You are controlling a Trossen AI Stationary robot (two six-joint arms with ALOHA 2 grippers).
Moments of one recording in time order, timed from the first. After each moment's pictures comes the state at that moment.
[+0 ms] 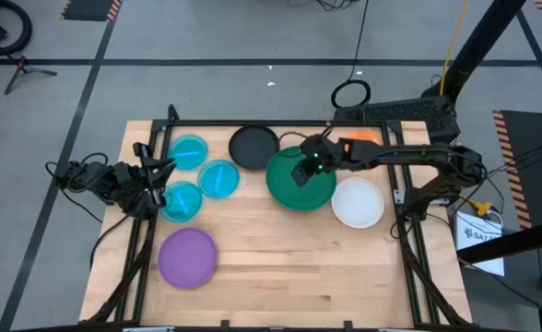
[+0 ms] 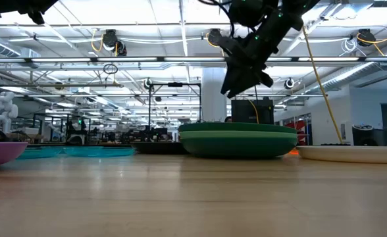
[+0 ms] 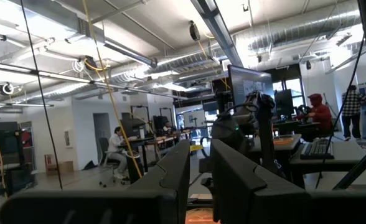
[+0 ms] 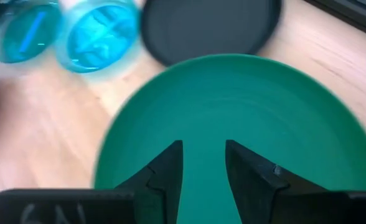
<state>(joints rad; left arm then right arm) -0.37 0.02 0.24 0.30 -0.59 0.47 -0.24 1.49 1.05 -0.42 0.11 0.52</state>
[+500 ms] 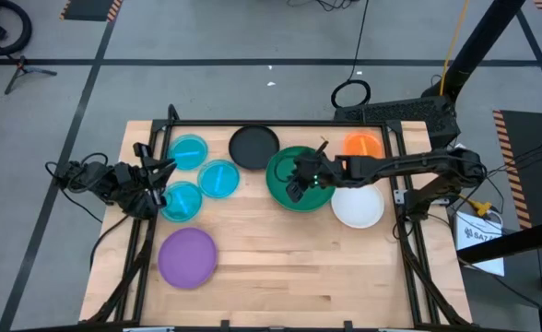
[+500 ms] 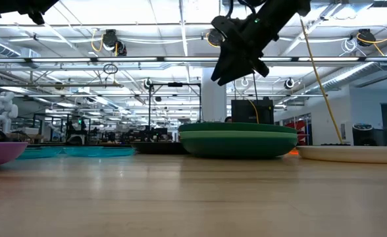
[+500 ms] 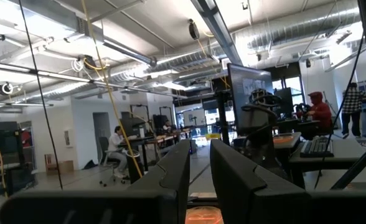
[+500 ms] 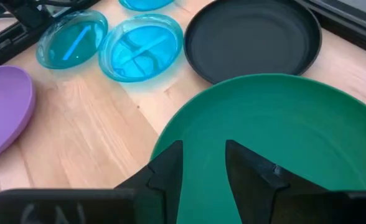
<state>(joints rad) -0.37 0.02 0.24 0.30 -0.59 0.47 -0.06 1.49 1.05 -0.33 0.29 0.56</state>
